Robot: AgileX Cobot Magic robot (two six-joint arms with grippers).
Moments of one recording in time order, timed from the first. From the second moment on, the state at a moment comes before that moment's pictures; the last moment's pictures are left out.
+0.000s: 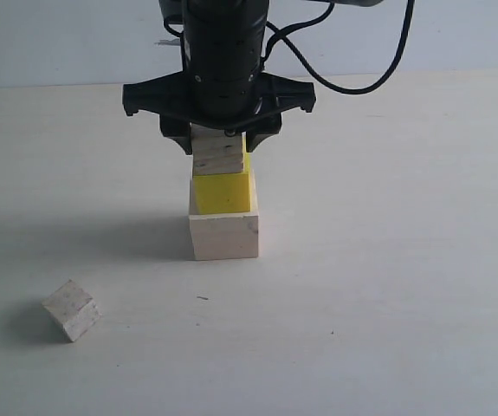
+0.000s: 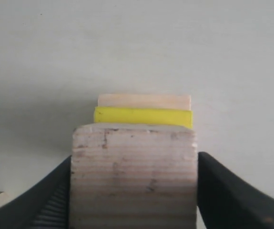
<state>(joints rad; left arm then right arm) -0.50 0.60 -0.52 -0.19 0.43 0.14 0.82 1.99 -1.73 -0.20 1.10 0.83</state>
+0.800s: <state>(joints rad) -0.50 0.60 -0.52 -0.19 0.43 0.14 0.82 1.90 -1.73 -0.23 1.11 0.81</state>
